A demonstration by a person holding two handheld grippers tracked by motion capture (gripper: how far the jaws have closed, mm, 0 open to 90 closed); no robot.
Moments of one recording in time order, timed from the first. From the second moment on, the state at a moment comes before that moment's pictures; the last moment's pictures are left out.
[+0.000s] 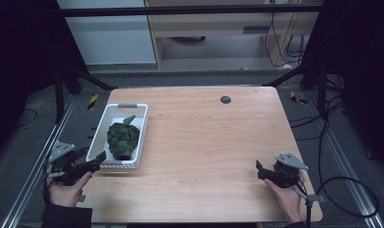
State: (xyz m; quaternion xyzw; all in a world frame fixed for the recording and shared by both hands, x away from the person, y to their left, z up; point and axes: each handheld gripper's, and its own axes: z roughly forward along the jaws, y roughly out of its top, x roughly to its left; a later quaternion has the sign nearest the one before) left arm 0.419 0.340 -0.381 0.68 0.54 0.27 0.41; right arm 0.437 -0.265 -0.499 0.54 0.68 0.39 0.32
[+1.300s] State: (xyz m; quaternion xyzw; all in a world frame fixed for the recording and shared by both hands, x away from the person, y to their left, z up) left arm 0.482 0.319 -0.347 0.74 0.52 0.27 0.34; right arm 0.437 -0.264 -0.499 0.54 0.68 0.38 0.32
